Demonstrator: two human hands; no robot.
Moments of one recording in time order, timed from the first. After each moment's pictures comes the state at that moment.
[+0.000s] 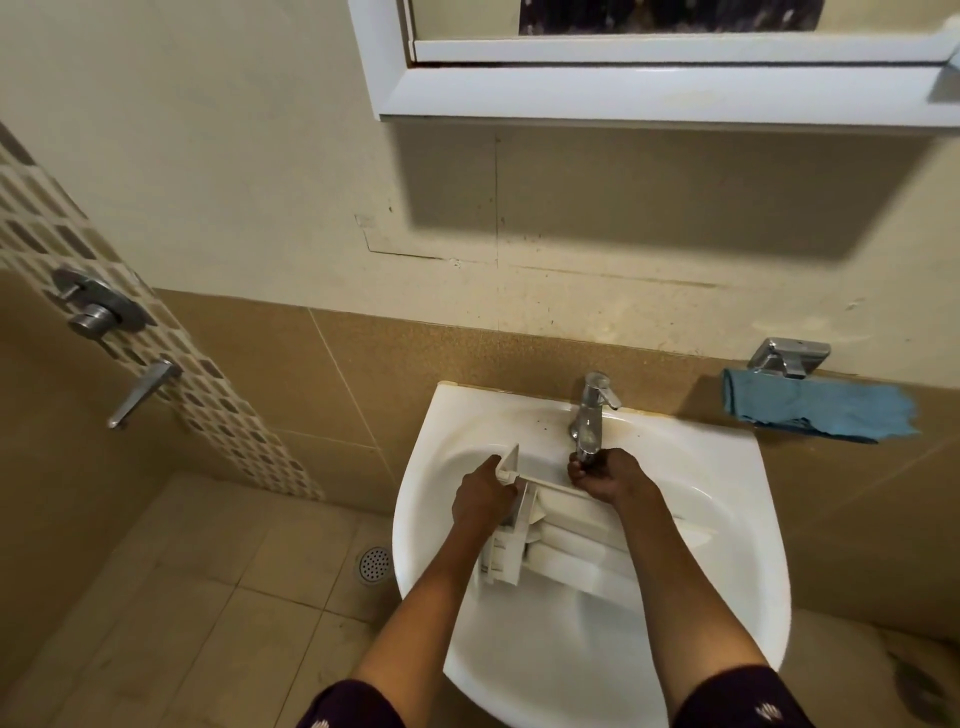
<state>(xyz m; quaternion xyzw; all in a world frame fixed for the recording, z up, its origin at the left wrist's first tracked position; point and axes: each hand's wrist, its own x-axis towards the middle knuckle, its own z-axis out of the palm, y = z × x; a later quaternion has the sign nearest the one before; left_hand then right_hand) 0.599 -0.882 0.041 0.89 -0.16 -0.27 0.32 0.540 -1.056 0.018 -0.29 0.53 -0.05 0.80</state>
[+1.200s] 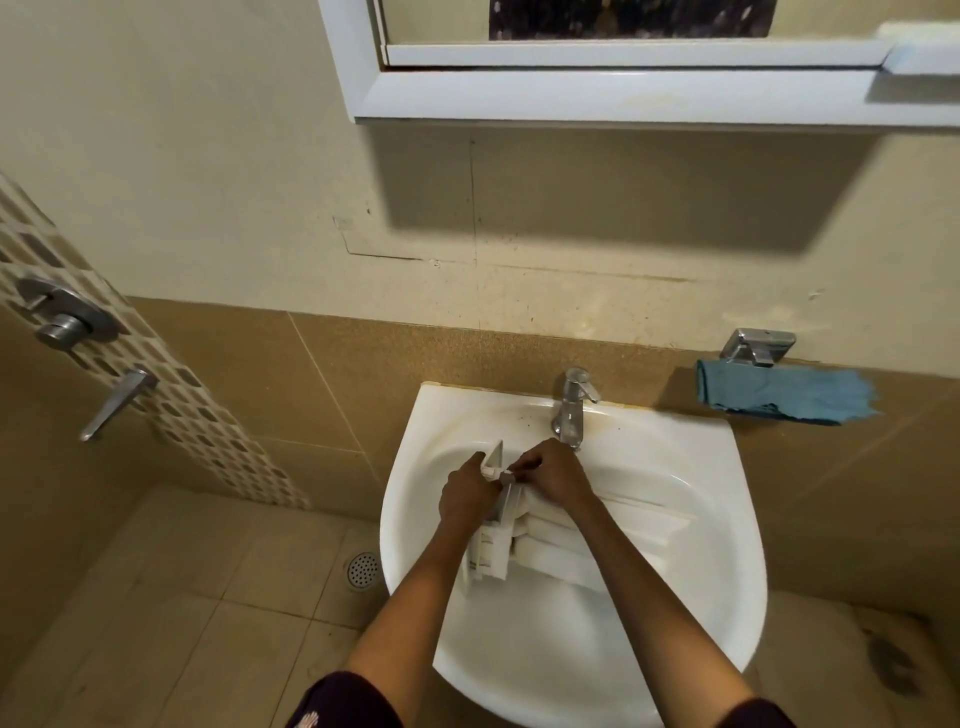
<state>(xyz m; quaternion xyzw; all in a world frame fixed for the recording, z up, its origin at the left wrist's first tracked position) 0.599 -0.883 0.042 0.90 -0.15 -0.28 0.30 0.542 -1.003 0.043 -0.86 0.28 0.03 0.43</state>
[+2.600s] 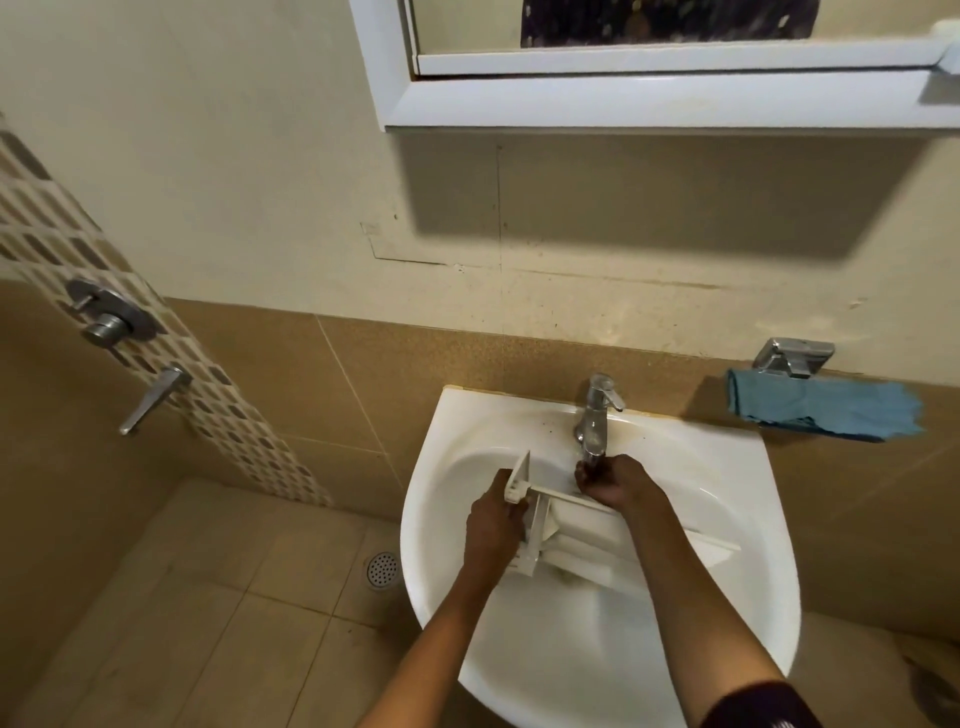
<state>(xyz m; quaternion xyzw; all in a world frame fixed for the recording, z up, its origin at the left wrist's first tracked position) 0.562 -0.863 0.043 0.86 -0.20 -0.20 0.42 0.537 -1.055 0.018 -0.19 0.51 -0.06 0.84</state>
